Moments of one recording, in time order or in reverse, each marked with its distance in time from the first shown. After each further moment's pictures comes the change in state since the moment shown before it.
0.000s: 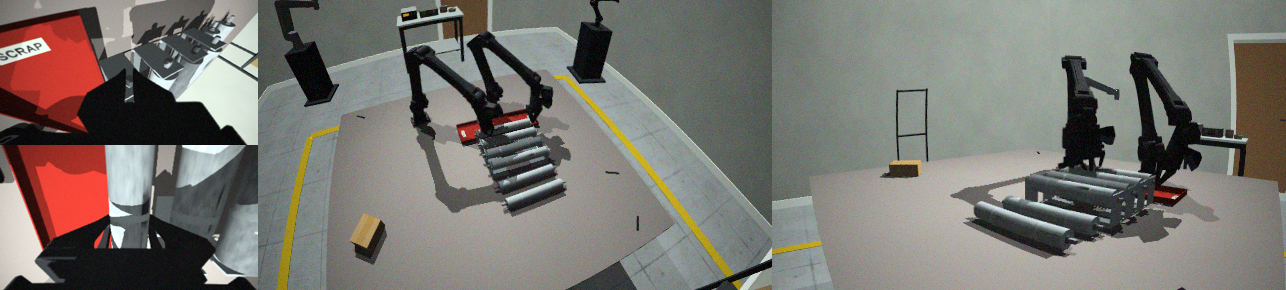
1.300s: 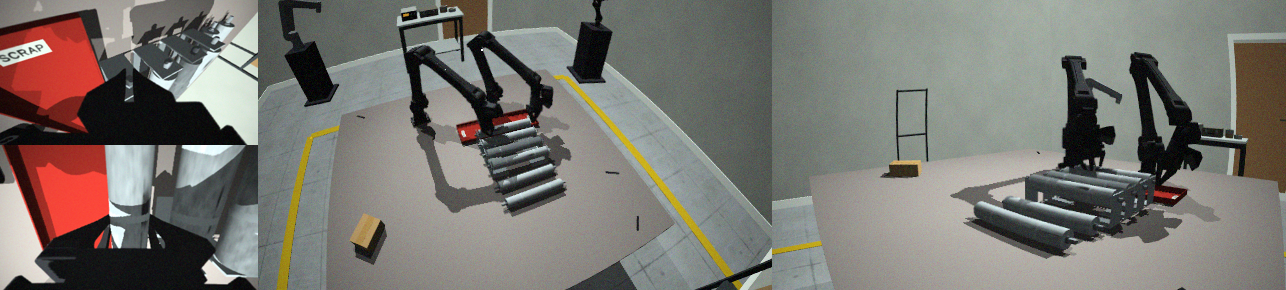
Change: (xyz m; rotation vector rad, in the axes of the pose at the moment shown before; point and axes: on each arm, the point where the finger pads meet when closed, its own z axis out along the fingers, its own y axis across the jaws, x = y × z) left arm -0.002 0.000 -0.001 0.001 -0.004 0.003; right arm -0.001 0.000 0.000 0.000 -0.003 -0.001
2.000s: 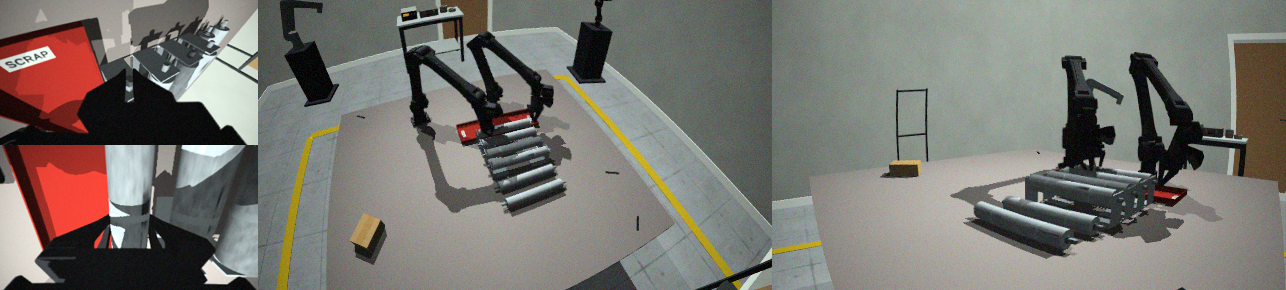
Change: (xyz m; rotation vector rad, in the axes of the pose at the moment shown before) left arm -0.009 0.000 -0.003 0.013 -0.027 0.006; right arm 0.000 0.000 0.000 0.000 0.000 0.000
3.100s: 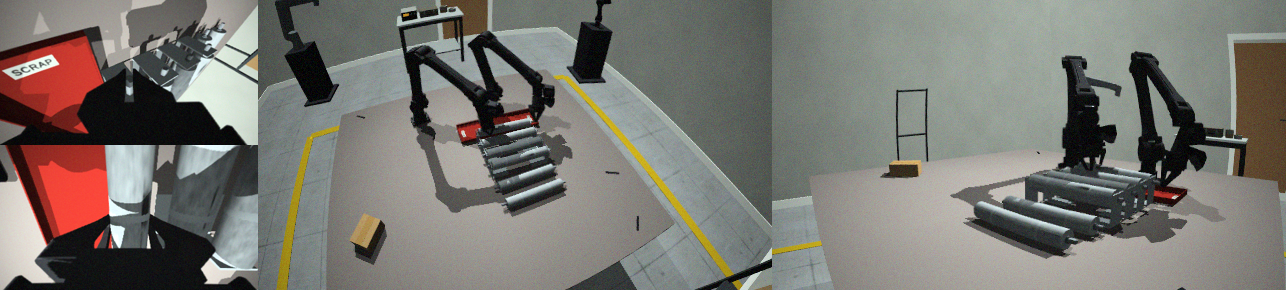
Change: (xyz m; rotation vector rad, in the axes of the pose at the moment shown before) left arm -0.010 0.001 -0.001 0.013 -0.003 0.007; right arm -0.002 0.001 -0.007 0.001 0.040 0.001
